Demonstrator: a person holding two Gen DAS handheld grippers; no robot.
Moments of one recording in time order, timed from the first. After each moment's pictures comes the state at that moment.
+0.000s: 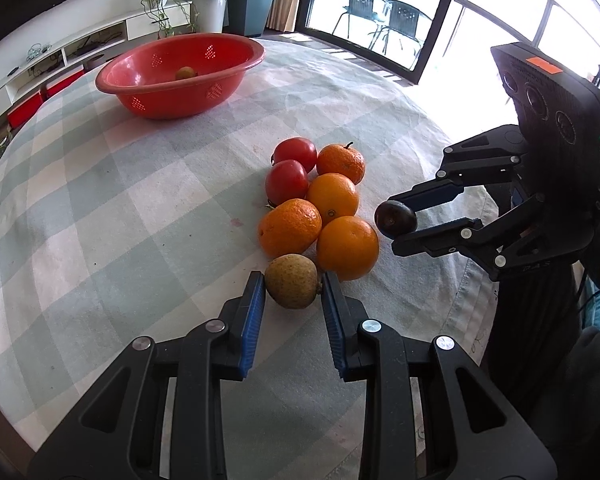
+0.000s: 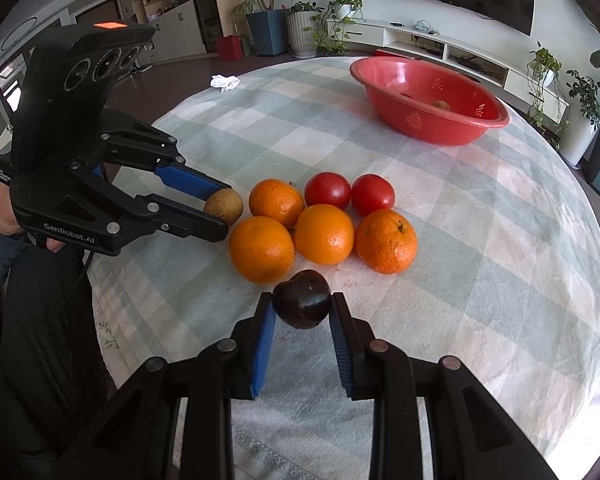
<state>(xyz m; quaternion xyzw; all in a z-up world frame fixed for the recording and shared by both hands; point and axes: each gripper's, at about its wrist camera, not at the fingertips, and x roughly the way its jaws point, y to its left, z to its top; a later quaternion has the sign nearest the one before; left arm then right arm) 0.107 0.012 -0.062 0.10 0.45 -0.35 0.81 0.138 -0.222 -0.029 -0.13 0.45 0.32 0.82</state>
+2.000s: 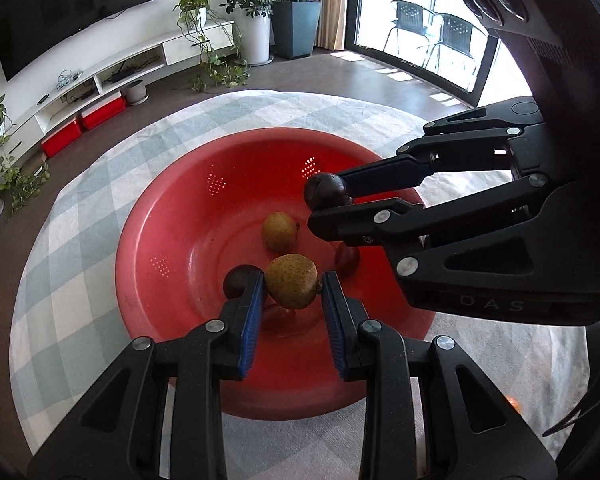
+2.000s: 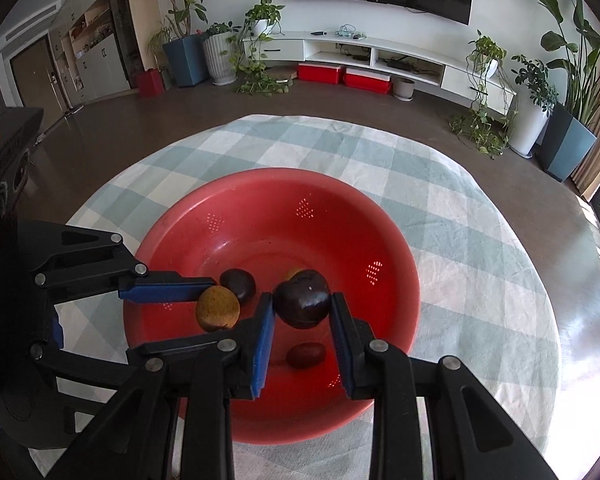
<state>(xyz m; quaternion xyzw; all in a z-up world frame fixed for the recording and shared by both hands) 0.338 -0.052 -0.034 0.13 0.43 -0.28 0.85 0.388 -0.215 0.012 -0.10 0.45 0.21 0.86</state>
